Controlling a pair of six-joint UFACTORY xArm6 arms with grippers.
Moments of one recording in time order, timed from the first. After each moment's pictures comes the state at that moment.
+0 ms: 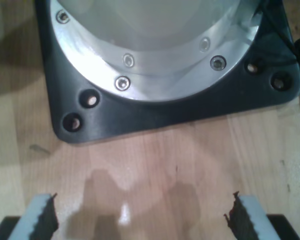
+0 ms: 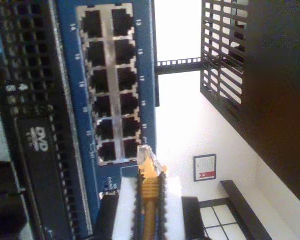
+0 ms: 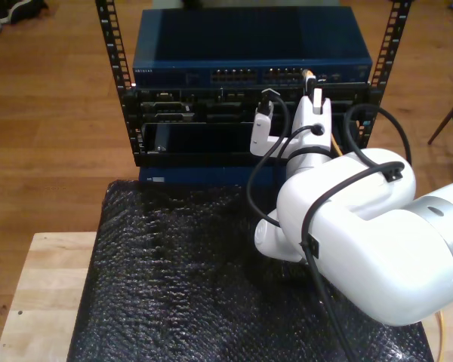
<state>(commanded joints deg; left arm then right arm) 82.9 -27.1 -7.4 -3.6 61.9 -173.8 26.6 43.2 -68.3 33.5 -78.2 -100.3</state>
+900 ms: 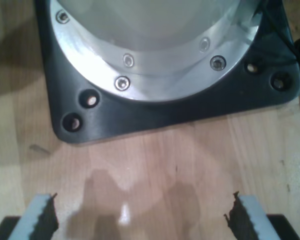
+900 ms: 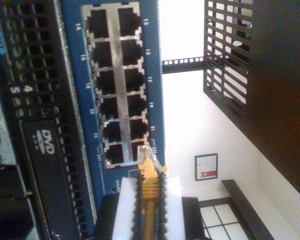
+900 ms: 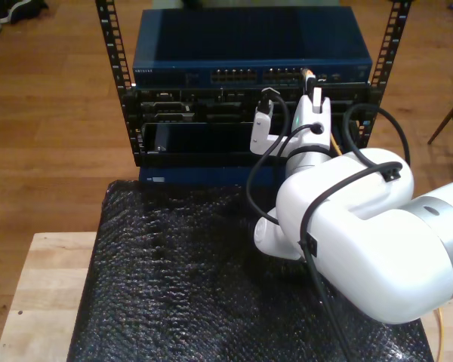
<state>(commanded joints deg) 82.9 -27.1 -7.4 -3.6 61.9 -173.8 26.4 44.2 -69.4 33.5 -77.8 -100.4</state>
